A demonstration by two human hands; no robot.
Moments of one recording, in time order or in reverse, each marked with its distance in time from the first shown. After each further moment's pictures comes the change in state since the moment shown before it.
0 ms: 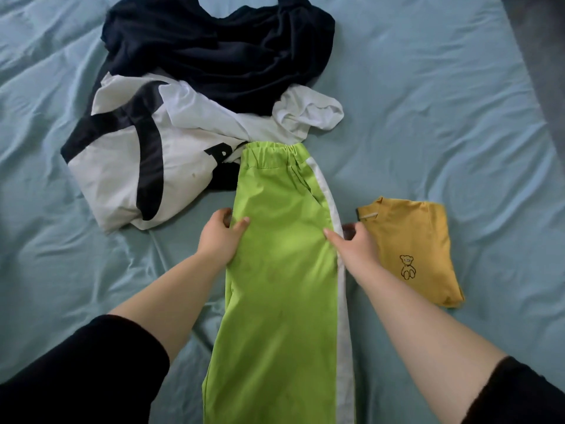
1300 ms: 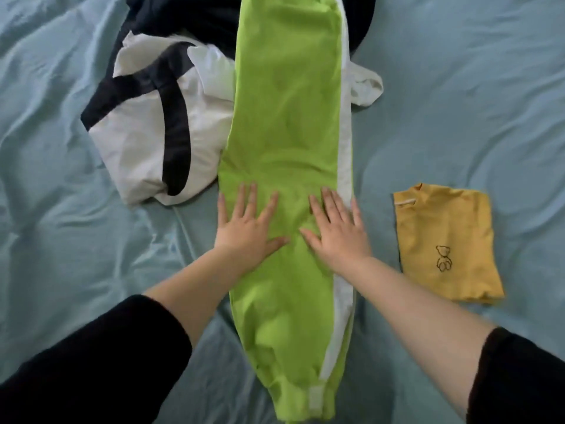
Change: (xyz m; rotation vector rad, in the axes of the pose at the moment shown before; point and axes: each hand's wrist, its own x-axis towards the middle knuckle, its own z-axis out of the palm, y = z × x) left_hand 0.005 -0.058 0.003 1.114 -0.164 0.506; right_hand -0.007 0.003 0.069 -1.109 -0.136 -0.701
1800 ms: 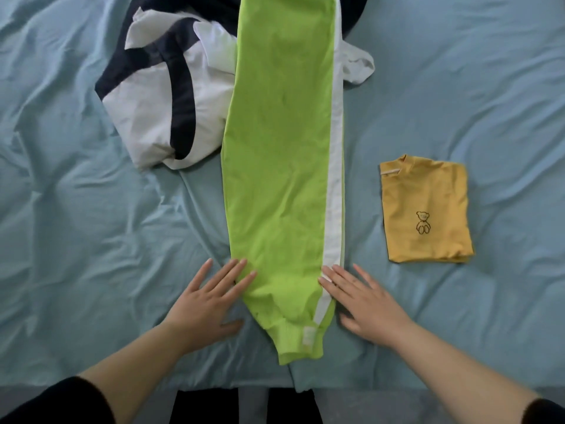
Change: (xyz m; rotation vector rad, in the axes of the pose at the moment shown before) left_hand -0.189 -0.004 0.053 0.033 -0.026 0.327; right_hand -0.185 0.022 0.036 -0.084 -0.149 -0.370
